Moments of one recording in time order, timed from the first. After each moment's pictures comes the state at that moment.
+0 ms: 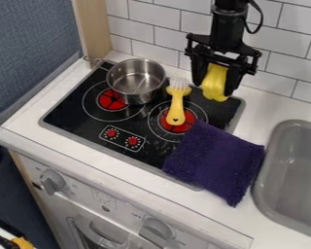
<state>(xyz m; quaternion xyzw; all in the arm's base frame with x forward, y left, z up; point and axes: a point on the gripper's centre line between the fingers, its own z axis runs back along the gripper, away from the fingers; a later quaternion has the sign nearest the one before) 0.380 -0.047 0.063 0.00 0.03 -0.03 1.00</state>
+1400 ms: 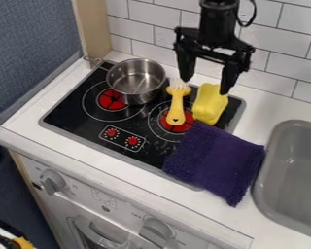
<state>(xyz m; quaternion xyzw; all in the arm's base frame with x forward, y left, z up) 0.354 -0.042 0.088 0.00 -0.02 -0.03 1.00</state>
